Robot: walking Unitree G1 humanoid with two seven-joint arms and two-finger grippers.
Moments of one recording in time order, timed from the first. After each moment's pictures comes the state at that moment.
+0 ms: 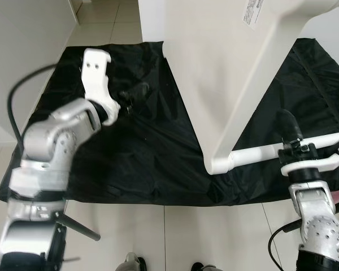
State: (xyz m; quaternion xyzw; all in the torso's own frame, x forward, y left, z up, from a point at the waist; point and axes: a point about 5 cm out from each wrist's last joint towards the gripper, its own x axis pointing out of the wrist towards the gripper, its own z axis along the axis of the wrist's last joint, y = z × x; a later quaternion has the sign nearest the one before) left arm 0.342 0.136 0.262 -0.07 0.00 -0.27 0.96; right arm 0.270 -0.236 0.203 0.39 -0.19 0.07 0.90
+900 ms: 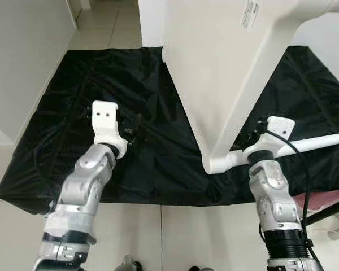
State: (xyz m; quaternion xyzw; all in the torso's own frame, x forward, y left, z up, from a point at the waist) left arm 0.327 0.134 0.191 -0.03 -0.06 -0.14 0.99; right arm 0.313 -0.179 0.188 0.04 -0.16 -0.04 0.99
